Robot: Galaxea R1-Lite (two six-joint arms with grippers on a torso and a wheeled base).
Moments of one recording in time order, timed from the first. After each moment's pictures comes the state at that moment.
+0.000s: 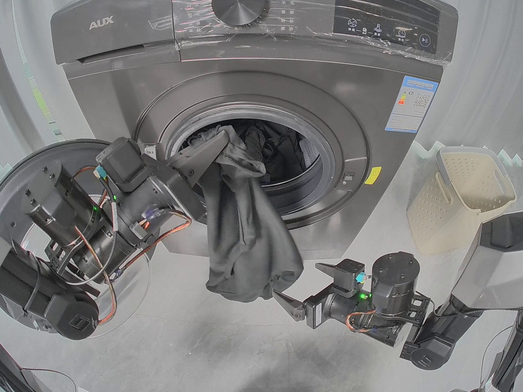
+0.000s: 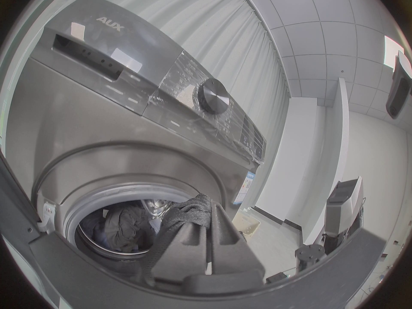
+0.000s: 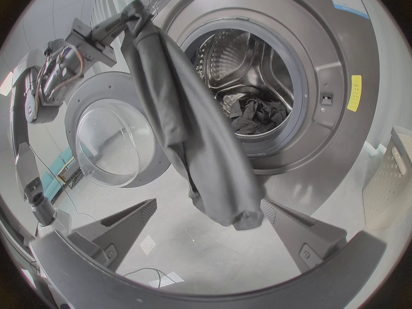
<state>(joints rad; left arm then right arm) -0.56 1.72 -0.59 -1.55 -0.22 -0.23 0.78 2.06 -0.47 -1.35 -0.10 0.09</state>
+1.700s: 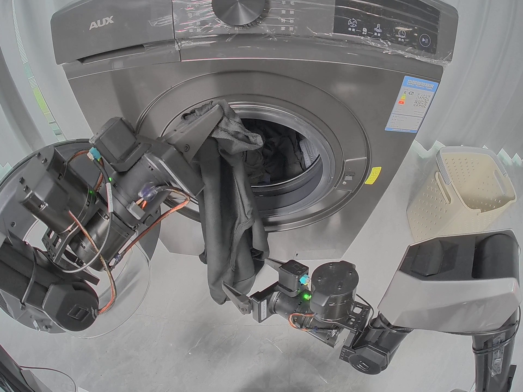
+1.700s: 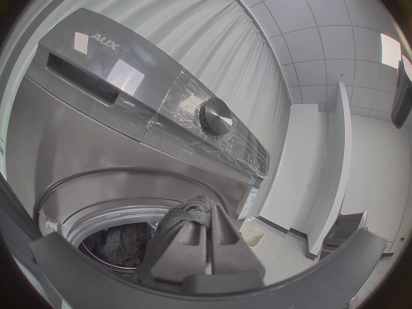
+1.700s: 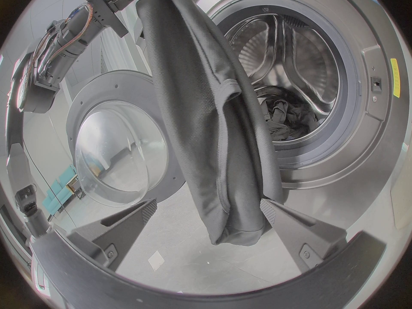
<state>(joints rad) -0.56 1.72 -0.66 -1.55 -0.18 -0.23 0.86 2.33 -0.77 -1.45 -0.09 0.13</state>
